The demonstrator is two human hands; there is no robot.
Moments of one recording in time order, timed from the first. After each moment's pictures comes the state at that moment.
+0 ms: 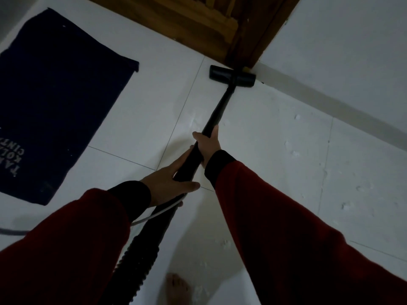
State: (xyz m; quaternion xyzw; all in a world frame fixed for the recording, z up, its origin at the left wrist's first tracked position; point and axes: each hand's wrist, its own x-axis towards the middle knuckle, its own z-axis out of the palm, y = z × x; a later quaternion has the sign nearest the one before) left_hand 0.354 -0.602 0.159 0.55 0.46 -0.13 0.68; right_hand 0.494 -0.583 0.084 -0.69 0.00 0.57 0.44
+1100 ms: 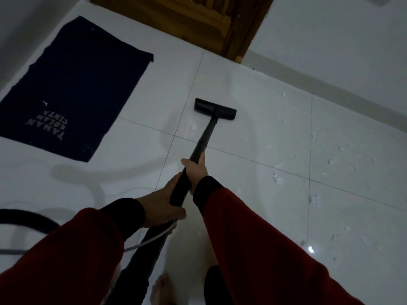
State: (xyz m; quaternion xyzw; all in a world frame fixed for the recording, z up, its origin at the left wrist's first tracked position) left_hand 0.155 -0.818 0.218 0.58 0.40 -0.19 0.68; right_hand 0.277 -0.818 0.136 -0.70 0.04 0.59 0.40
